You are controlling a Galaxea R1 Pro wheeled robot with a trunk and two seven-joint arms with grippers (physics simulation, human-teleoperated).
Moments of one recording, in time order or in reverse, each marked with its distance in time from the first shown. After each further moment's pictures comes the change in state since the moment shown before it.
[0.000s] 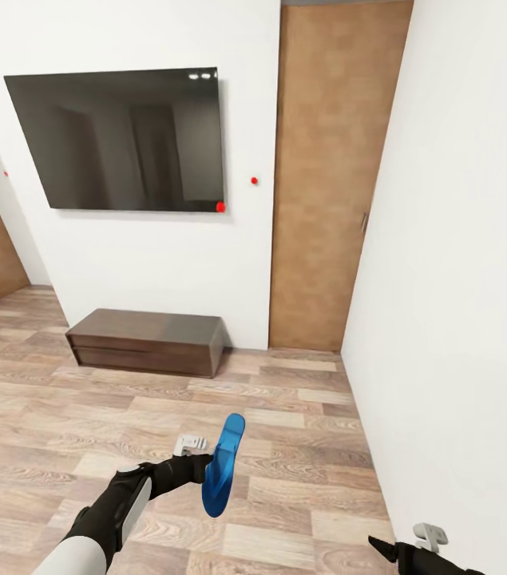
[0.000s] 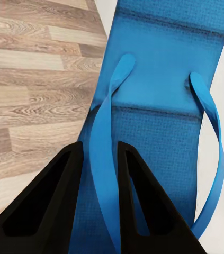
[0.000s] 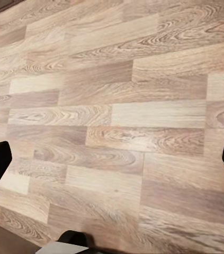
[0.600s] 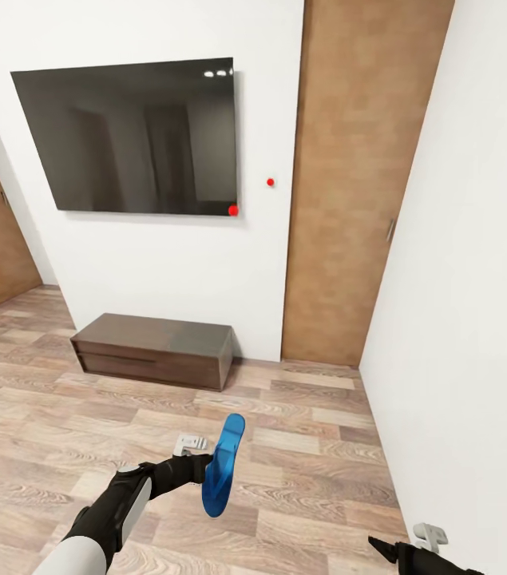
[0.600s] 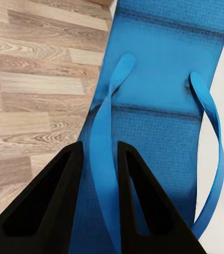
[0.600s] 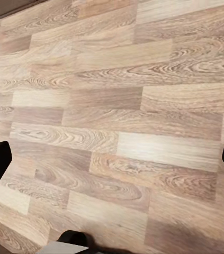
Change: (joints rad) left arm 0.000 0.000 0.000 0.000 0.000 0.000 0.001; right arm 0.000 0.000 0.000 0.001 0.000 0.000 0.000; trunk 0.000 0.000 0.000
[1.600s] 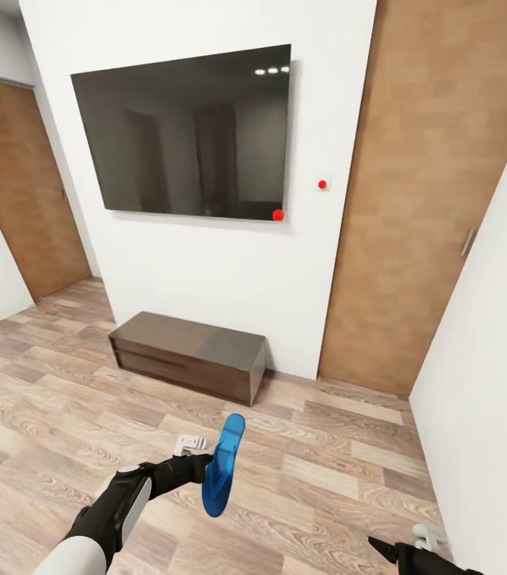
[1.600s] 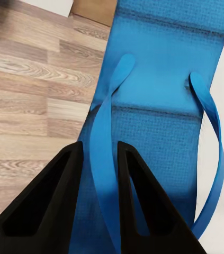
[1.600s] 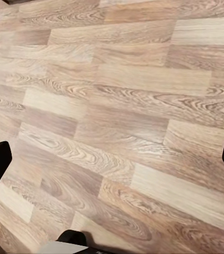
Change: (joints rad) left arm 0.000 0.000 0.000 0.000 0.000 0.000 -0.001; right arm 0.000 0.000 0.000 0.001 0.002 0.000 -0.002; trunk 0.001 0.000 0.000
